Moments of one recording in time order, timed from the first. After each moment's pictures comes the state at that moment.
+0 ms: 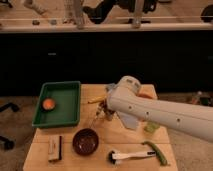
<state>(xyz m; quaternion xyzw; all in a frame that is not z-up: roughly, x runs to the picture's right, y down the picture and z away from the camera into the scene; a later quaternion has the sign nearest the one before) 0.027 0.069 0.735 -0.10 -0.09 -0.01 0.99</state>
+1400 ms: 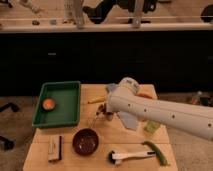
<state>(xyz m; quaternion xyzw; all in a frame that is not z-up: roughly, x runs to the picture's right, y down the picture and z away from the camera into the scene) 0.024 0.094 0.764 -0.15 -0.11 0.02 0.98</state>
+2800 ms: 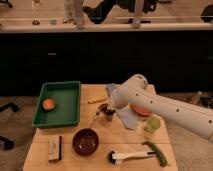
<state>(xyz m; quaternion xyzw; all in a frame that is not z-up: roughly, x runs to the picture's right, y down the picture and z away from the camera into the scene) 0.034 0.088 0.782 -0.19 -0.16 0.08 0.97</state>
